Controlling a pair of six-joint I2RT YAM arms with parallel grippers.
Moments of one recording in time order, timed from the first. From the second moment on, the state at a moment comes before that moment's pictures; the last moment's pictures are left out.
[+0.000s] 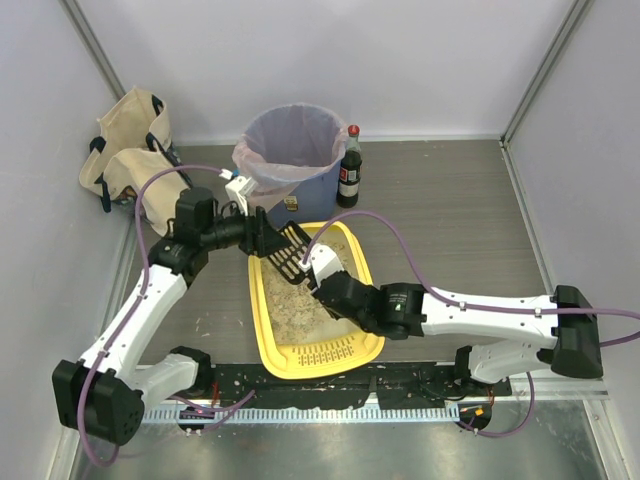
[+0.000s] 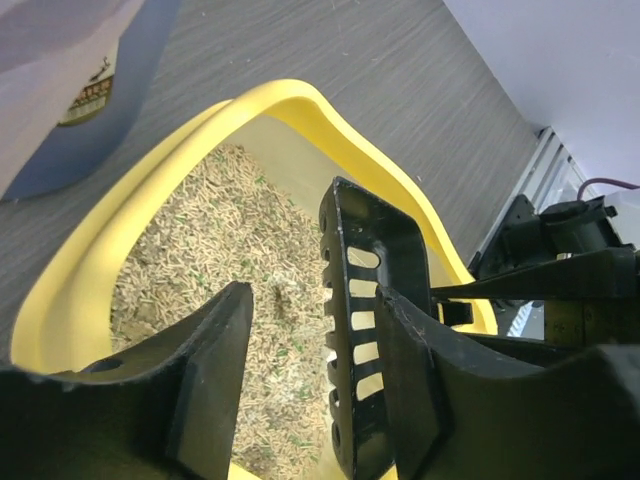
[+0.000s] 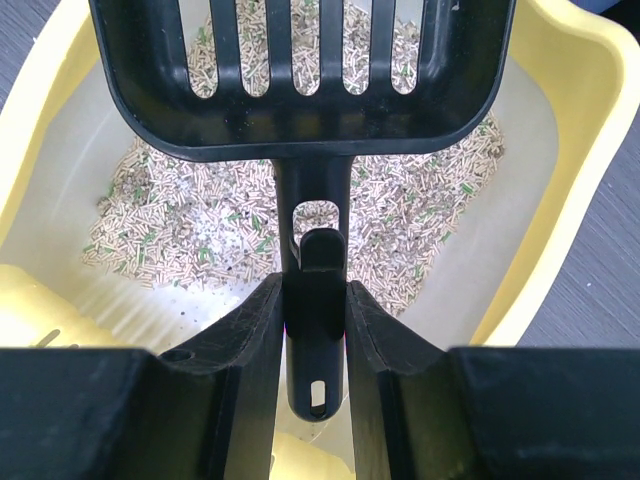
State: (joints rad) left arm -0.29 1.05 0.90 -0.30 0.71 -0.24; right arm 1.31 1.29 0.99 -0.41 0.54 0.25
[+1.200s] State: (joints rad) left arm -0.19 1.15 0.93 -0.33 0.82 -0.61; right arm 1.25 0.83 0.77 -0.25 0.48 0.40
